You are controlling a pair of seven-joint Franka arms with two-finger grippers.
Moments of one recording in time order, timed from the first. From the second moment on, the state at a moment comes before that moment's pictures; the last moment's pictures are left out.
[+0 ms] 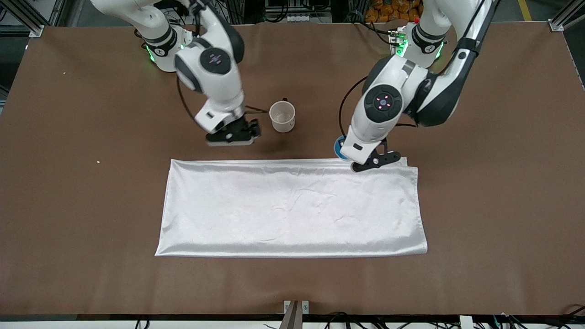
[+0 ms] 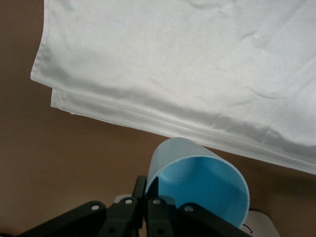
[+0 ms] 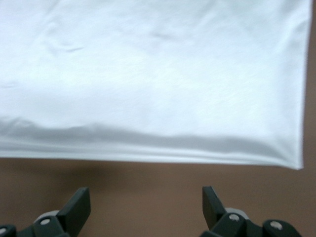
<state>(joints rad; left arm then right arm) -0.47 0.36 -0.16 -1.65 0.01 1.84 -0.86 0.34 0.19 0.26 -2.04 -0.20 2.26 0.66</state>
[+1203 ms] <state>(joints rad) -0.68 0.43 -0.35 -1.65 0.01 1.91 -1.27 -0.07 0.13 0.37 -1.91 -0.15 2.01 0.31</state>
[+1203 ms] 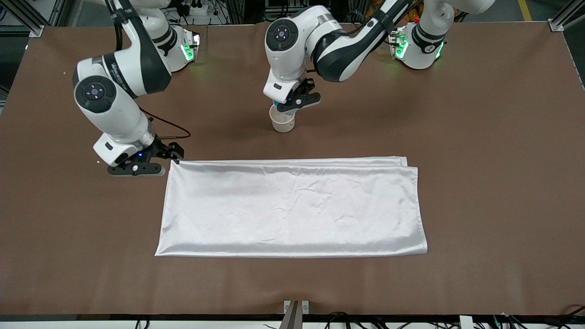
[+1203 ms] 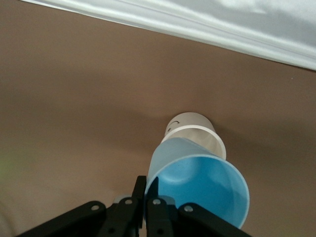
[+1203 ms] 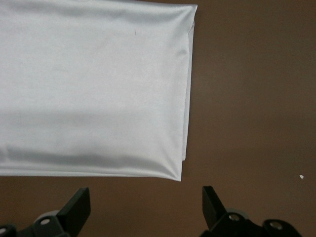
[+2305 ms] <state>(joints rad) -0.73 0.54 -0.33 -1.61 0.02 2.01 -1.32 -0.01 -0.01 0.18 -1.69 0.00 1.69 0.03</state>
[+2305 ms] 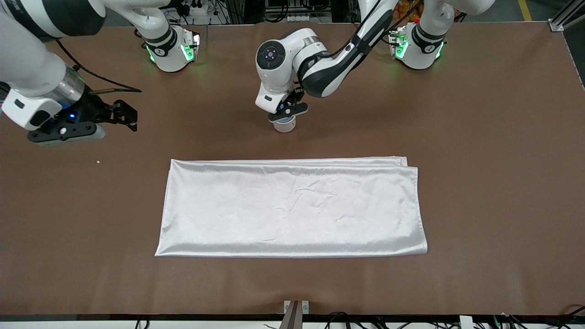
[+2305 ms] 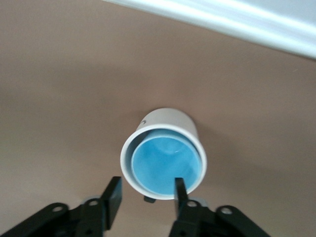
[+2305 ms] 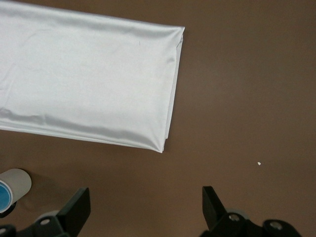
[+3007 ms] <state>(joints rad) -0.64 0.39 -0.14 -1.49 0.15 1.98 -1.07 -0.01 0.00 0.11 -1.67 0.00 1.70 -0.03</state>
